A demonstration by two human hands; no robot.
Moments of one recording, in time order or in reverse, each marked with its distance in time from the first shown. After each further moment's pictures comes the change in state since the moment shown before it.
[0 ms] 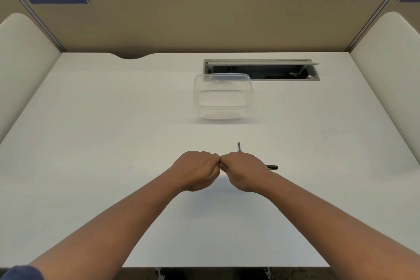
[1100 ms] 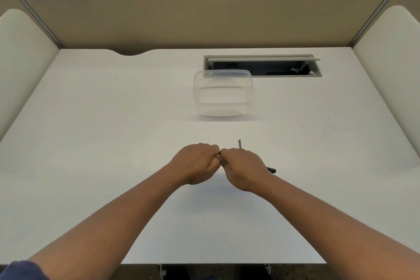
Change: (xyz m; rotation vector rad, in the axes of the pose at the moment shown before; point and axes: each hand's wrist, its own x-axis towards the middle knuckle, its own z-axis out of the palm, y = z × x) left_hand 0.003 -0.002 -0.008 -0.163 0.093 -0.027; right_hand 0.001 0.000 0.010 0.085 0.158 0.009
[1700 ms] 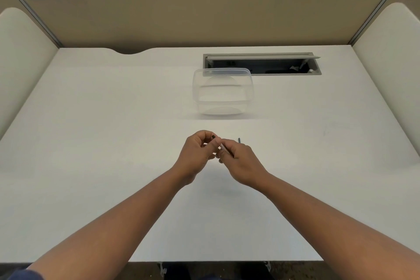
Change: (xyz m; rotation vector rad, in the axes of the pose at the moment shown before) left_hand 0.006 0.013 0.009 -1.252 0.290 -0.394; right_hand 0.000 0.000 0.001 0.718 0.105 0.126
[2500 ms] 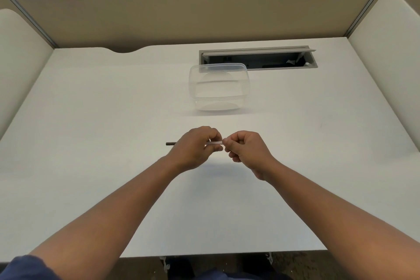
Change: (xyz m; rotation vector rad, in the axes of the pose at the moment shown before) left_hand 0.014 0.004 -0.015 0.858 -0.188 0.468; right_hand -0.001 0.003 -0.020 0.416 0.106 0.215
